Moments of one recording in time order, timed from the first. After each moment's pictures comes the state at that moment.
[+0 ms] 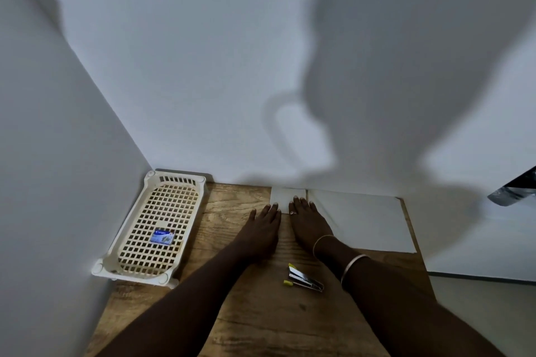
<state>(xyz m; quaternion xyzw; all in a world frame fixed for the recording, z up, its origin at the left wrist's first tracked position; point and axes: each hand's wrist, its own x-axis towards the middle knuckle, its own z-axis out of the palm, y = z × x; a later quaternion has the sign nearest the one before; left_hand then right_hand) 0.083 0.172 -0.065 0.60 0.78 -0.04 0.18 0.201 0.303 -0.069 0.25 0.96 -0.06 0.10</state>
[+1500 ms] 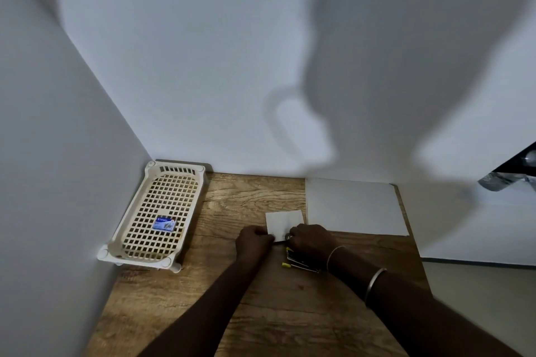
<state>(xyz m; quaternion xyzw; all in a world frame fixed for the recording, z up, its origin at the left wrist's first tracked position) 0.142 0.130 -0.052 0.10 0.85 0.39 0.34 0.258 0.265 -0.051 0.01 0.99 0.01 0.12</state>
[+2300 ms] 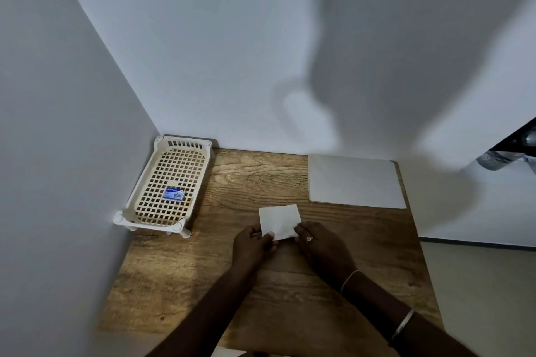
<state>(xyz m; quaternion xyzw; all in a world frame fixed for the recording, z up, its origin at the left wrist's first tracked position) 0.197 0.057 -0.042 -0.04 0.70 0.59 0.41 0.341 0.194 -0.068 0.13 0.97 -0.04 -0.17</state>
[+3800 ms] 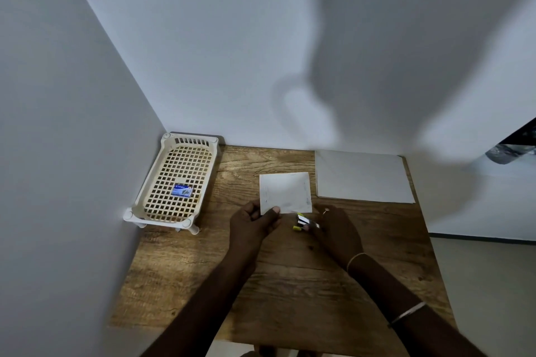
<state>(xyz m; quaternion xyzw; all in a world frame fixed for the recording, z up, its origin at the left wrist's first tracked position) 0.176 0.048 0.002 0.05 0.58 0.71 0.39 0.318 0.207 -0.045 0.39 0.89 -0.23 -0.02</state>
